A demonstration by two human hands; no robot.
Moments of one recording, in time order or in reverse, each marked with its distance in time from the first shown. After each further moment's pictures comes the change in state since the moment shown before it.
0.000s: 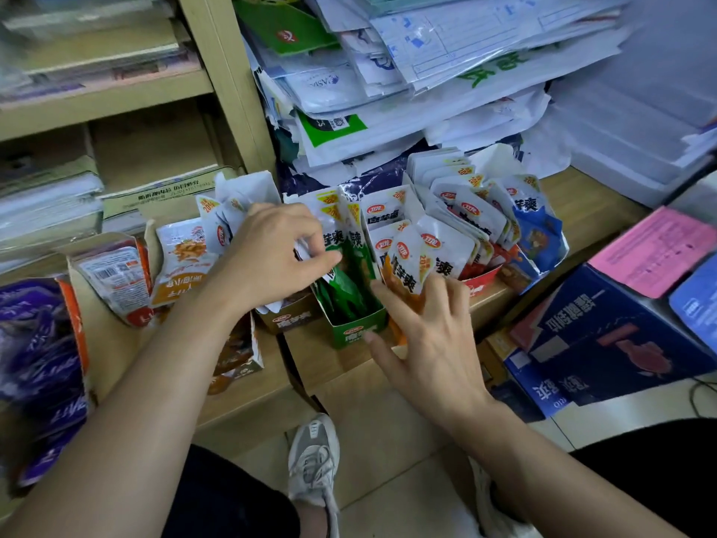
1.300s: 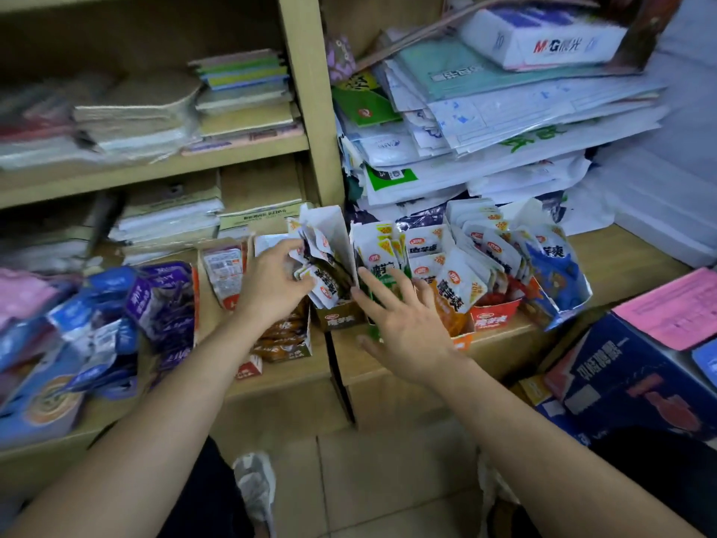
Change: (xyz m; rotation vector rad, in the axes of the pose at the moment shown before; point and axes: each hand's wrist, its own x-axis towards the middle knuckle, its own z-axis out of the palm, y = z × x) left_hand -0.069 0.018 -0.036 -0.026 0.197 -0.673; right_hand 0.038 -0.030 -0.005 -0.073 -0.244 -0.428
